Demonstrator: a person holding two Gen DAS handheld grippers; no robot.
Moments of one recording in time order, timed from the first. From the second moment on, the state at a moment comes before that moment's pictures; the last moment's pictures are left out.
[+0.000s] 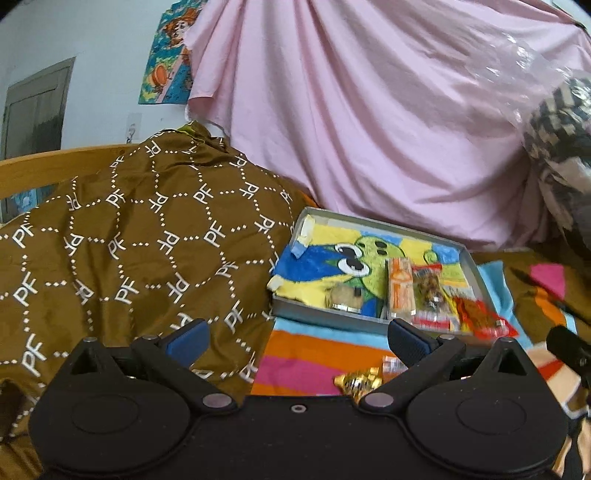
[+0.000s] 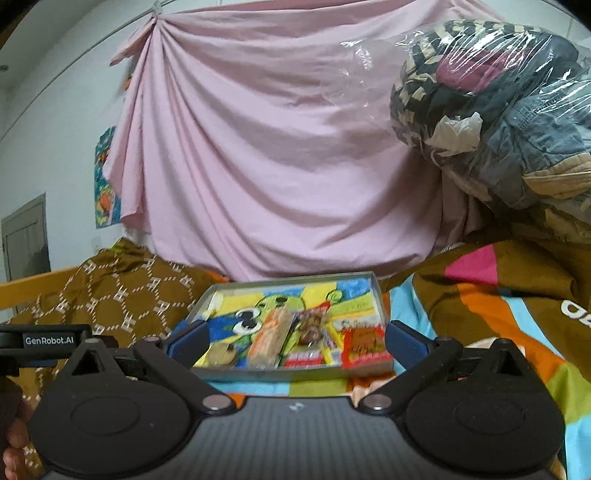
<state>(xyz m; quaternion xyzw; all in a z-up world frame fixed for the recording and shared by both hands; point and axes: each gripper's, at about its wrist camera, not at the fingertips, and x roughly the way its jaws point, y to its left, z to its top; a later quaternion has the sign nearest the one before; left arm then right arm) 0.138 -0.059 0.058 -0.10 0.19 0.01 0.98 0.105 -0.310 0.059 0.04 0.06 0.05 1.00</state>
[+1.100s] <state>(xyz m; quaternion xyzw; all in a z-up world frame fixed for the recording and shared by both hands) 0.088 -0.016 -0.004 -0.08 0.26 -0.01 0.96 0.082 -0.271 0.009 0.00 0.25 0.07 0.97</state>
